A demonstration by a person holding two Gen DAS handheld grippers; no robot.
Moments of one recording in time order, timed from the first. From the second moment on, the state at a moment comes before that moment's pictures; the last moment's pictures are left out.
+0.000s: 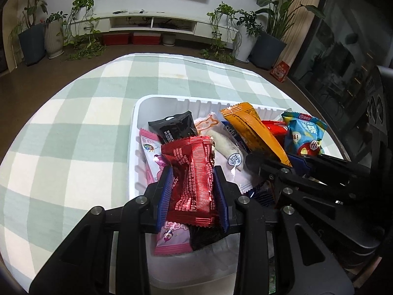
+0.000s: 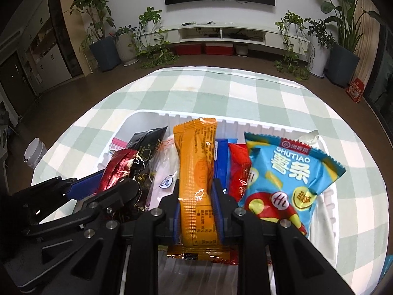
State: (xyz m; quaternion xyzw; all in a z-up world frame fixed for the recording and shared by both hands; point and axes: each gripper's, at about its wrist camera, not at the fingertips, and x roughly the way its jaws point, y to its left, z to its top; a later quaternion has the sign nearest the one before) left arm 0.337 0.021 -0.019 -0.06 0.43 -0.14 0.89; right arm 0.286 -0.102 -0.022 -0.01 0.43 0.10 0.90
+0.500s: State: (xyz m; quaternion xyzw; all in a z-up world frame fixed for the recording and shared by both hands) left arm 0.333 0.027 -0.018 -0.06 0.42 -0.11 0.90; right arm 0.284 -0.102 -0.015 -0.03 0.43 0.08 0.90
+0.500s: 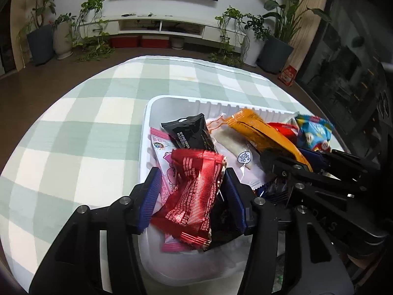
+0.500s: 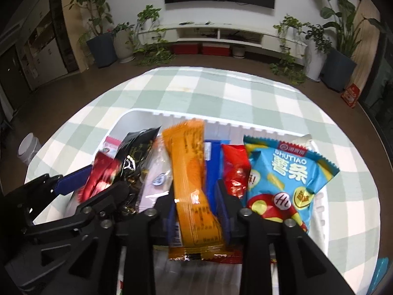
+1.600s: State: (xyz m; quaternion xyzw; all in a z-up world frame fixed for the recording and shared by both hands) left arm 0.228 0.000 0.034 -0.01 0.38 -0.12 0.92; right arm 0.109 -0.198 0.038 0.05 0.36 0.04 0.93
